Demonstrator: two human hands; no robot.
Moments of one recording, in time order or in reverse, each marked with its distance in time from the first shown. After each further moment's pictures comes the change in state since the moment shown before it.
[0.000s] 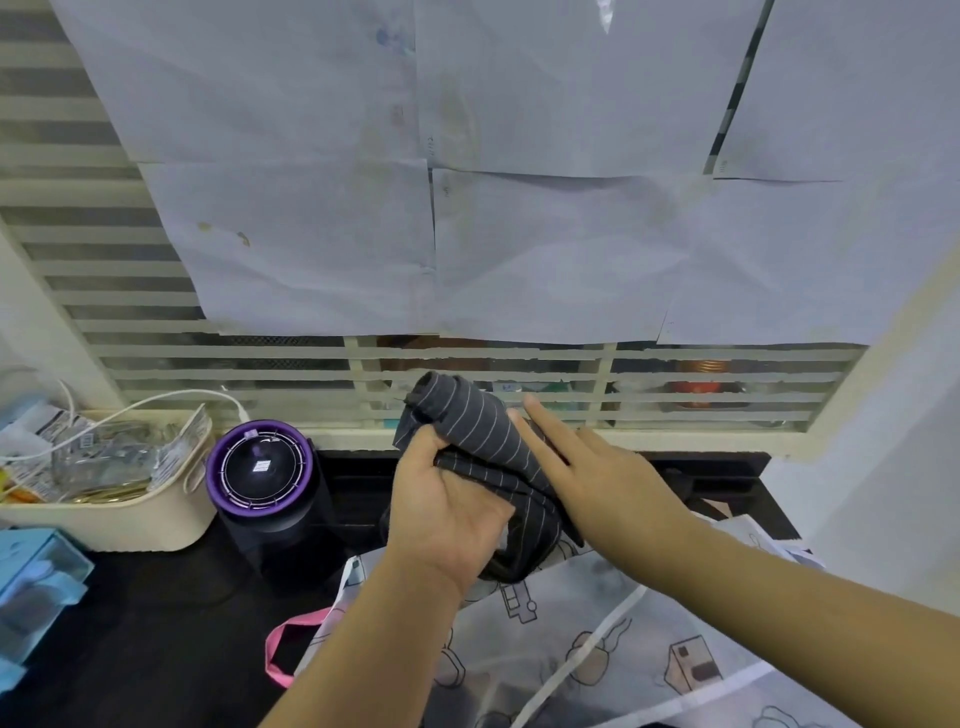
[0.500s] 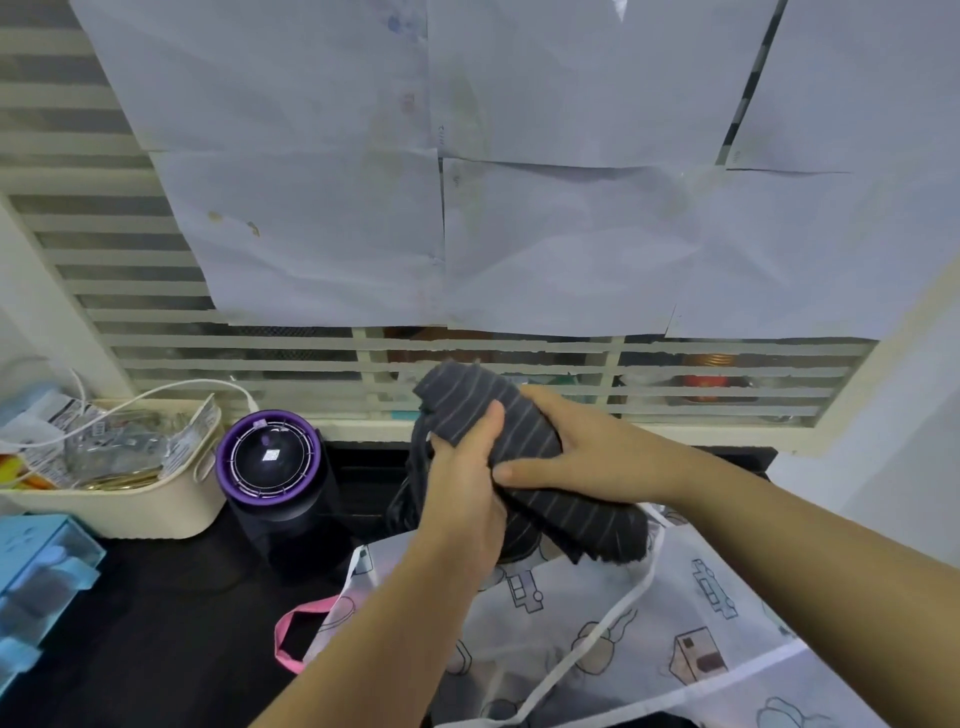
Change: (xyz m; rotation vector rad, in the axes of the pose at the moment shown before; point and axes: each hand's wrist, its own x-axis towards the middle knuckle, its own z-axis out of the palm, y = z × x) left_hand 0.006 -0.008 -0.004 0.323 0.206 0.157; right_hand 0.032 0.007 -0.049 1.080 -0.470 0.209
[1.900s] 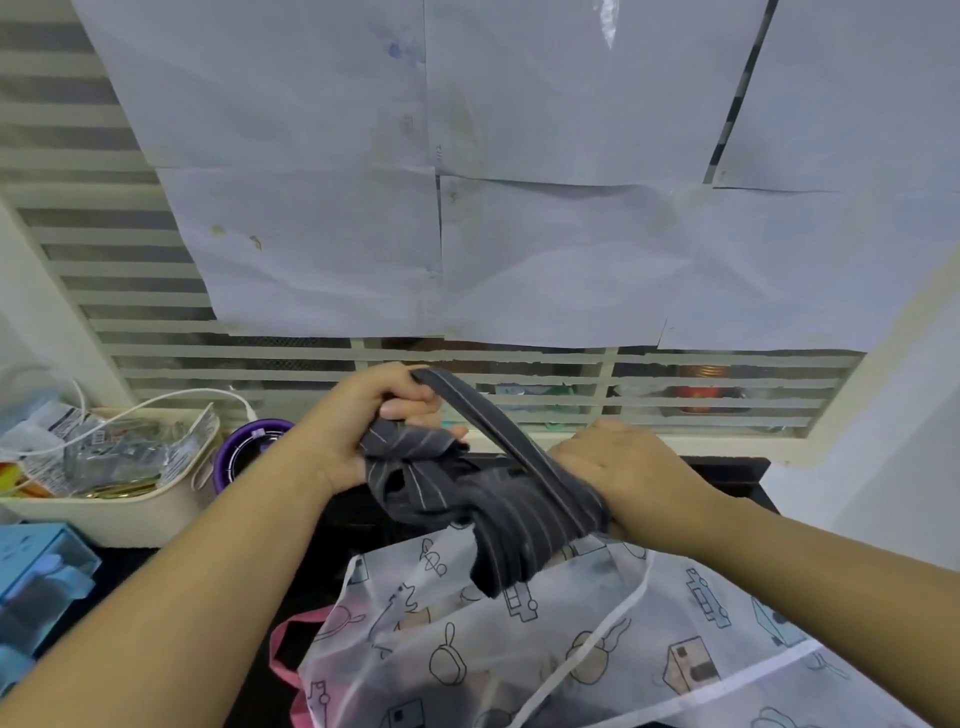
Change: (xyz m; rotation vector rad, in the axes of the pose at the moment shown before) left_hand 0.025 0.096 -0.025 0.263 -0.442 -0.229; right_hand -0.013 0.058 0.006 -0.875 0.377 -0.625
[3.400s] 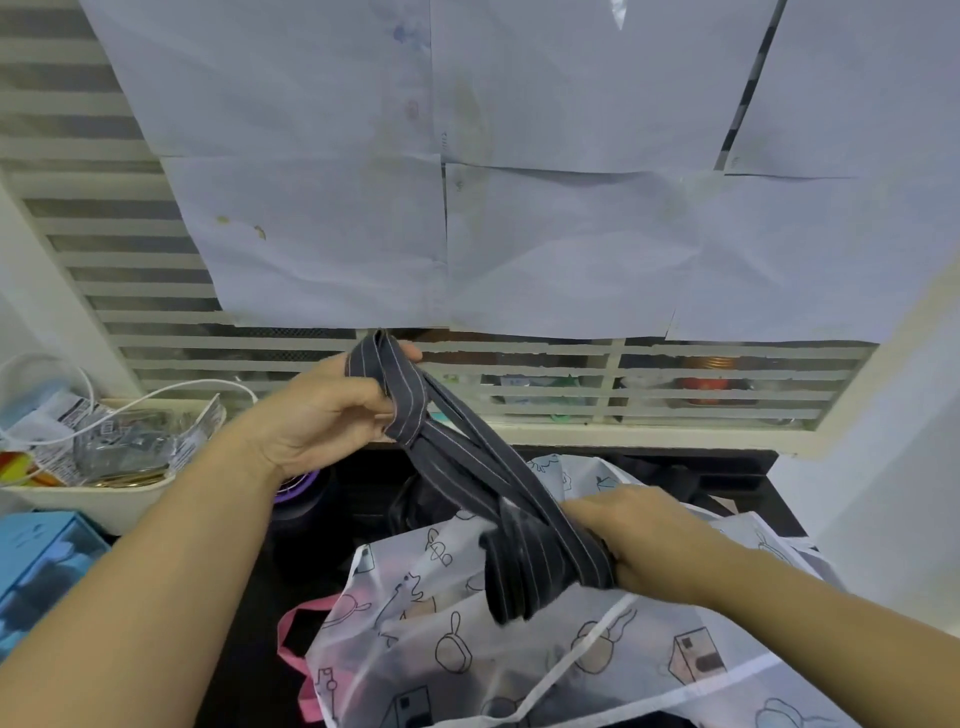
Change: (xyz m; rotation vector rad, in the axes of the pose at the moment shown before) left_hand -0.011 0.014 -0.033 0.296 0.064 0.138; right_hand -0.030 -0.016 0.021 0.178 -0.438 0.296
